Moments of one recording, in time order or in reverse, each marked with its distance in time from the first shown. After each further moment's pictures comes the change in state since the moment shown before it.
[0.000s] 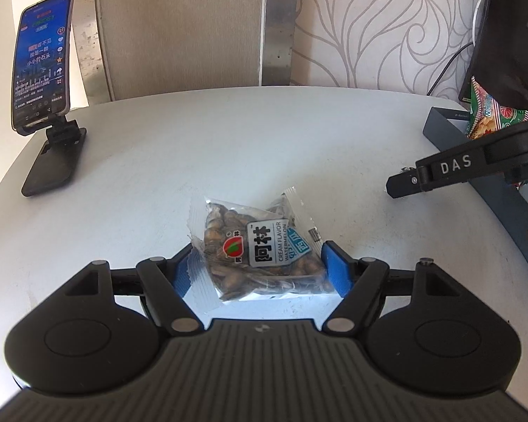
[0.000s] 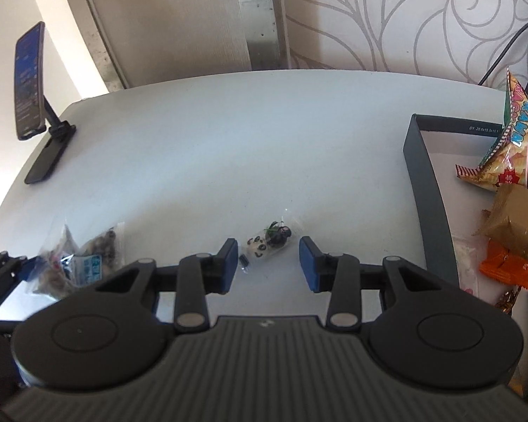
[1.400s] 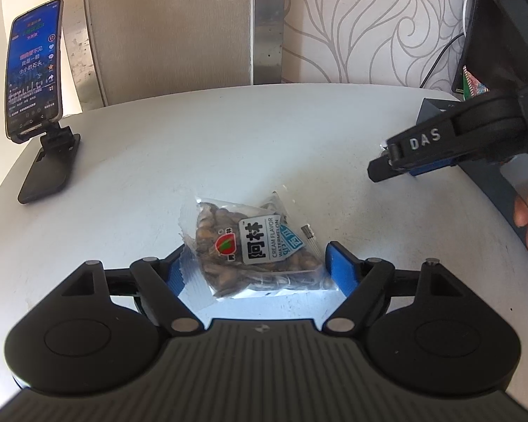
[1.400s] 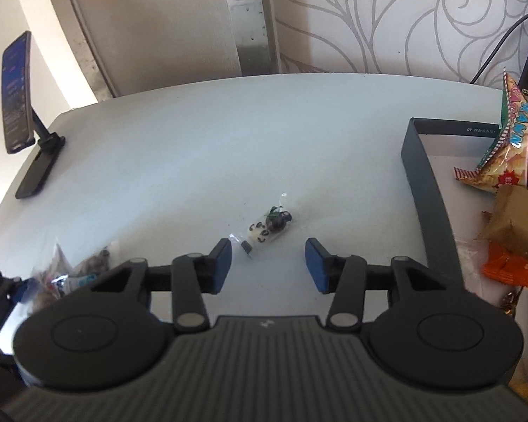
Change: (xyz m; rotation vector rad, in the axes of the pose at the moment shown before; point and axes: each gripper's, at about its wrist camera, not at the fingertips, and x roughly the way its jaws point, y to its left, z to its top) left arm 0.000 -0.004 -0.002 0.041 -0.002 -0.008; right arm 0.005 0.009 0.009 0.040 -0.010 -0.035
